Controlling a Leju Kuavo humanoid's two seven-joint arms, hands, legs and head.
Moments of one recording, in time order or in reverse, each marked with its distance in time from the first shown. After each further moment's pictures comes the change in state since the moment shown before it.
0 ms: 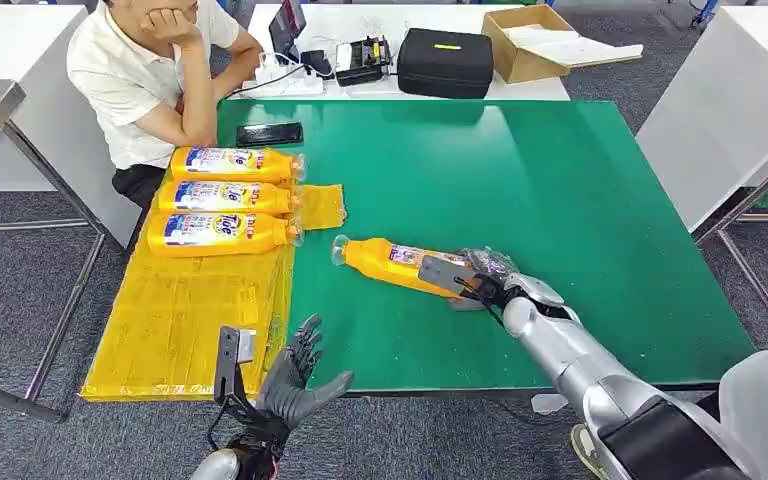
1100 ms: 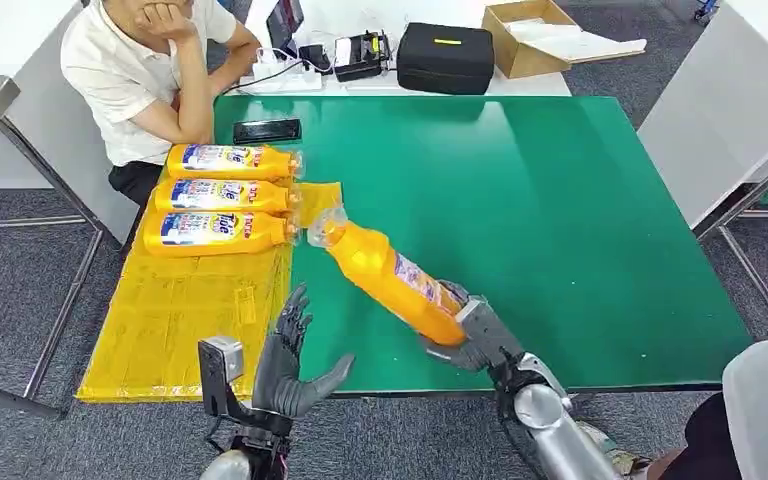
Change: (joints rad) left arm 0.005 -0.034 -0.030 -0.059 -0.135 0.027 -0.246; right arm 0.528 0.052 -0.254 -0.646 -0.433 -0.089 -0.363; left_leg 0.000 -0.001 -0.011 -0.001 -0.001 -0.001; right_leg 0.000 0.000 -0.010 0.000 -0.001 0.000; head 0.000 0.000
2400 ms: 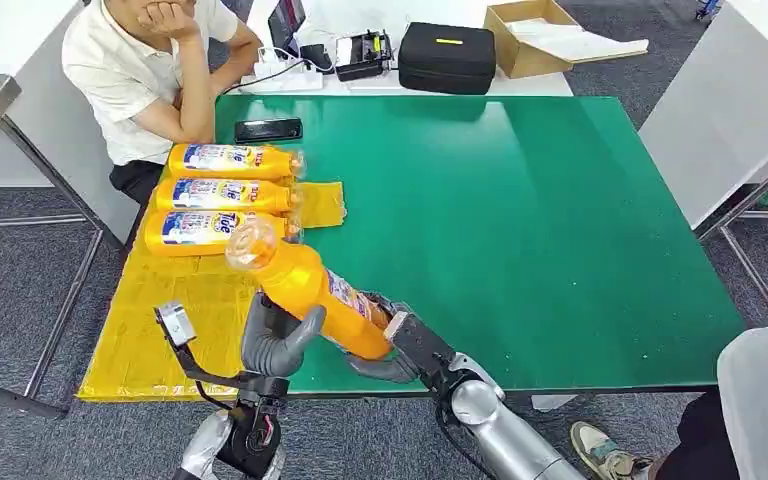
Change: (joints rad) left arm -0.086 -0.045 0.075 -0.008 0.343 -0.263 0.000; right arm -0.125 0.106 0.231 0.148 -0.045 0.071 -0.074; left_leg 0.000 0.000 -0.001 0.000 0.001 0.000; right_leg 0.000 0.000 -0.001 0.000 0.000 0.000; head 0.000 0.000
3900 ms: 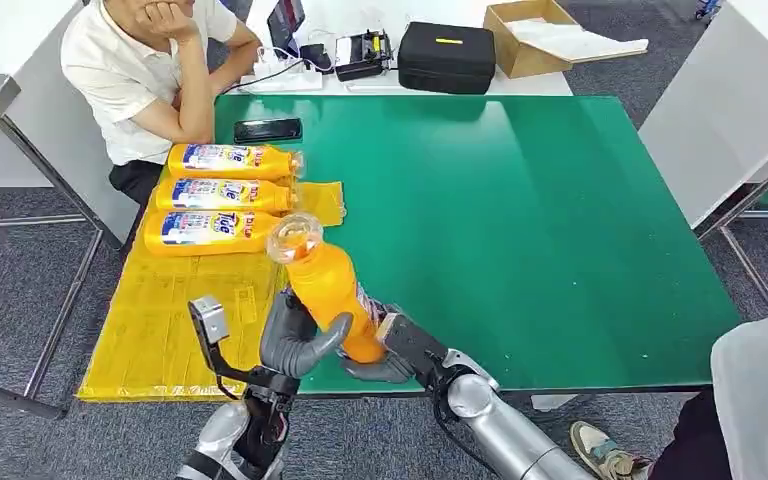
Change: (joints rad) left arm -0.072 -0.009 0.003 0.161 -0.178 -0.080 -0.095; right arm -0.045 0.002 0.035 0.068 0.002 0.068 -0.014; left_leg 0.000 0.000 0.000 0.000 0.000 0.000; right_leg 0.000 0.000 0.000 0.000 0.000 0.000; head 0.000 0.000
